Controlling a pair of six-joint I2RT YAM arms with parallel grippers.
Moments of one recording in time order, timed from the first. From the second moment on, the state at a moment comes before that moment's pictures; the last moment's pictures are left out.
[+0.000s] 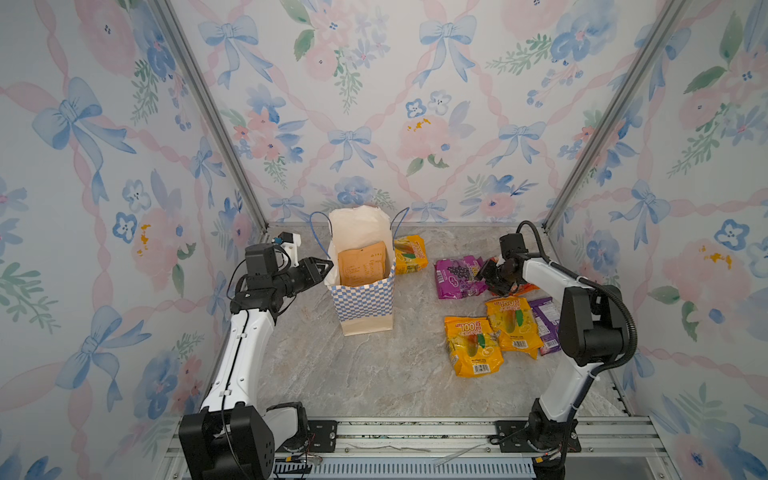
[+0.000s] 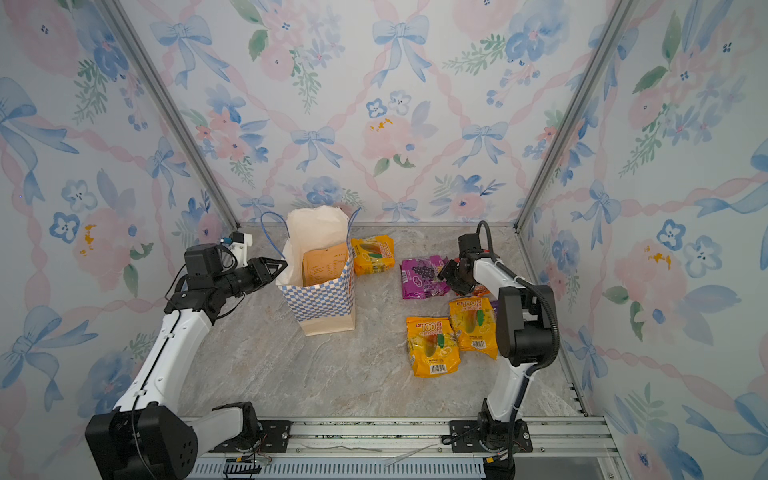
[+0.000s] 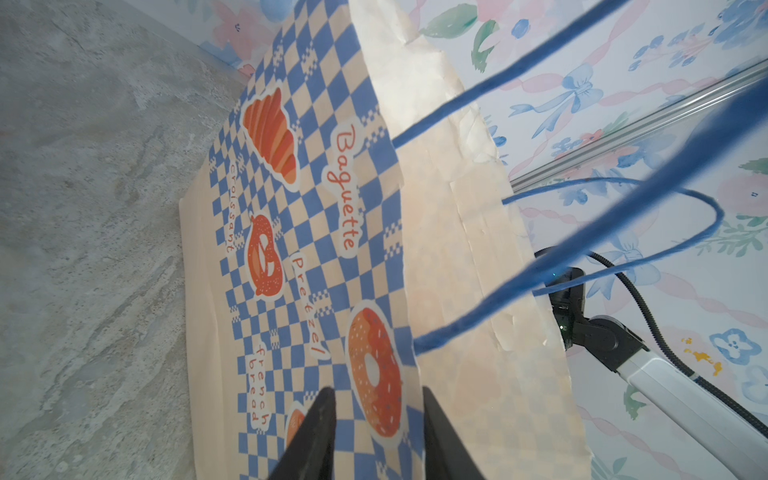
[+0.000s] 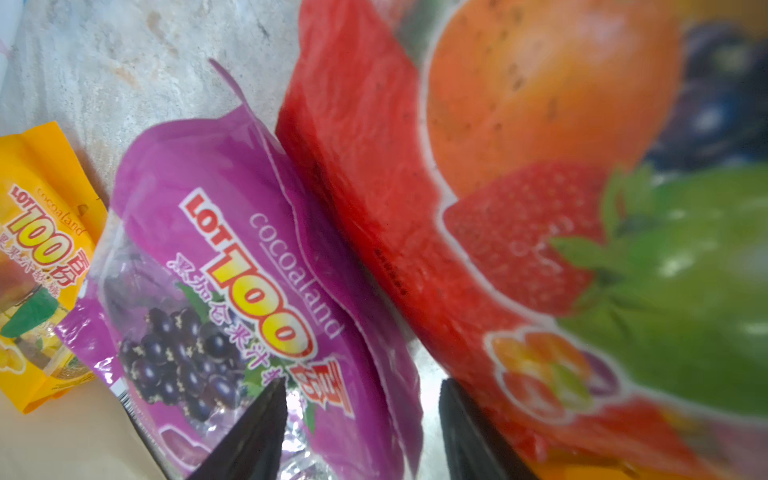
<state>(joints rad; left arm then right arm) 0.13 1.17 0.99 -0.39 0.72 -0.50 0.08 1.89 1.32 -0.57 -0.18 0.68</state>
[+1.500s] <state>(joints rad) 0.13 1.18 0.99 -0.39 0.73 -0.50 0.15 1.44 1.54 -0.69 -0.23 0.60</state>
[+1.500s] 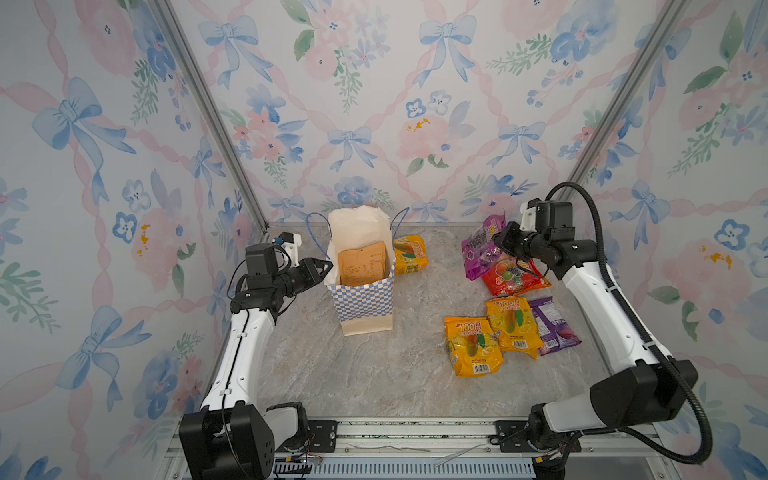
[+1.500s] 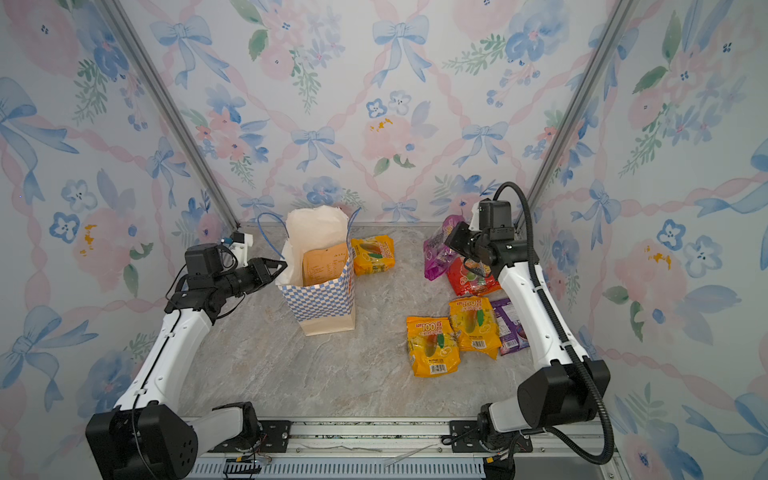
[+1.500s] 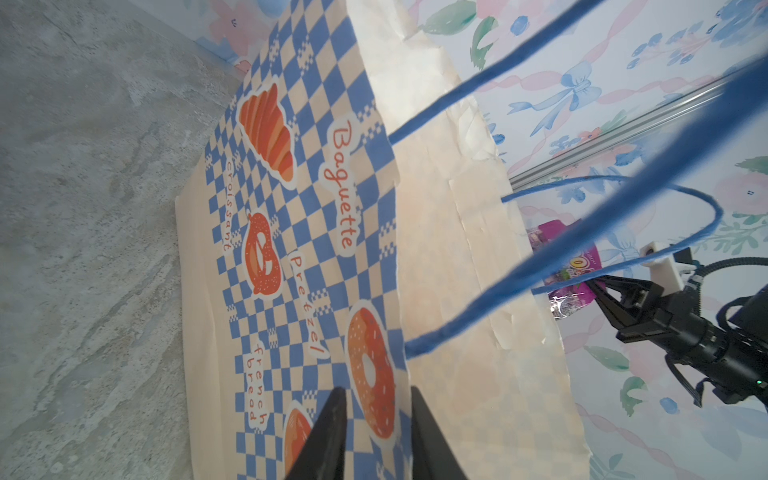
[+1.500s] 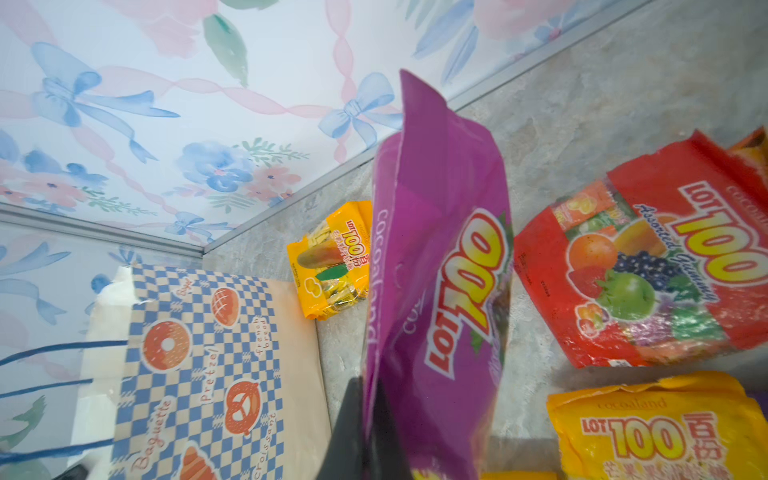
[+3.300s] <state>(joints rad) 0.13 1.19 0.99 -0.39 0.75 -0.50 0.97 1.83 2.51 -0.83 0.11 0.20</state>
